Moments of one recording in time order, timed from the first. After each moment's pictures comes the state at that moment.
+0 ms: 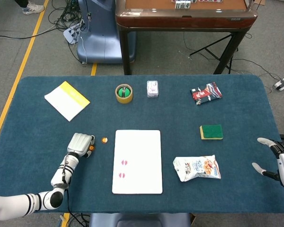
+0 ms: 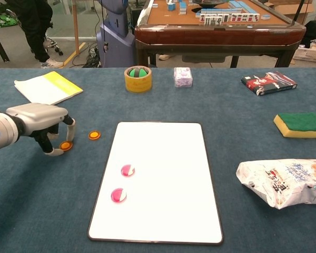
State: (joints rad) left arm -0.79 -1.57 -0.06 -1.42 0.76 0.96 0.66; right arm 0.03 -1.08 0.08 -1.56 -1.54 1.57 0.20
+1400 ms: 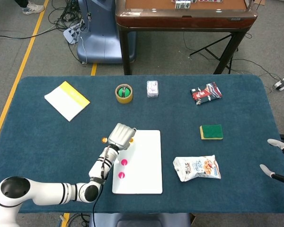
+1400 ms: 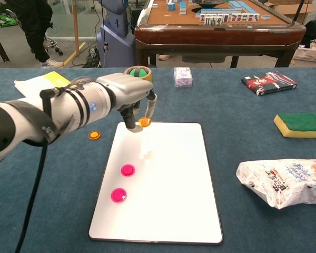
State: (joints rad) left arm -1.09 -1.75 -0.22 -1.44 0.63 1.00 0.91; right arm -0.01 -1.05 0.08 -1.54 -1.55 1.64 0.31
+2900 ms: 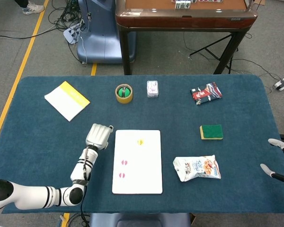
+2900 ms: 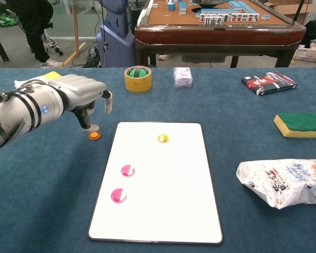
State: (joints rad) left arm -0.99 -1.63 -0.12 -1.53 0.58 1.12 0.89; right arm -0.01 -1.06 0.09 -1.55 -1.53 1.62 0.27
